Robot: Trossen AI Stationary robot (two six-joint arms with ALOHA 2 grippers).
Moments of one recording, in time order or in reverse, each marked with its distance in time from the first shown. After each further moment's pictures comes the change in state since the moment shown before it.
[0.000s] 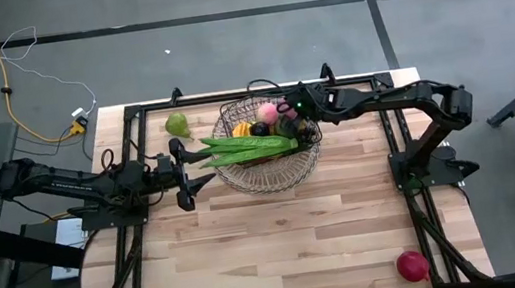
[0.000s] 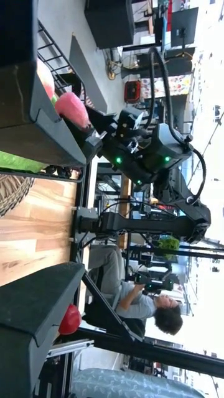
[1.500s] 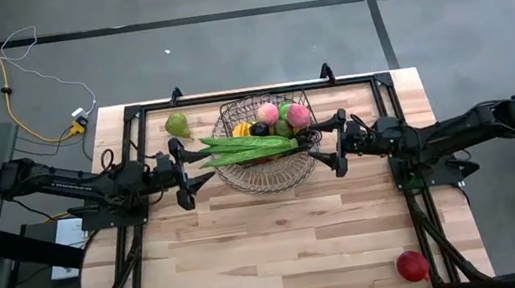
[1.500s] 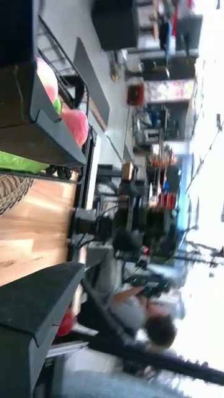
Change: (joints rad) left arm 0.000 0.000 0.000 0.005 -0.021 -0.028; right arm 0.318 -0.650 -0.779 1.059 -0.254 -0.197
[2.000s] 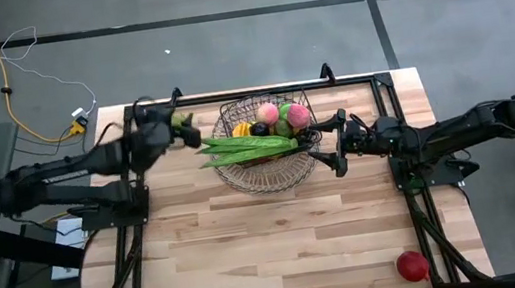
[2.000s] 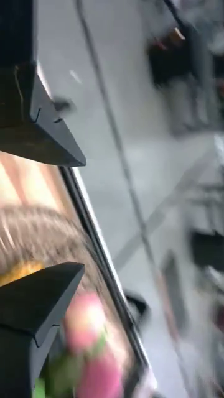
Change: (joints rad) left arm 0.328 0.139 0.451 -0.920 -0.523 -0.358; right arm -0.001 0.000 0.000 -0.004 0.001 0.011
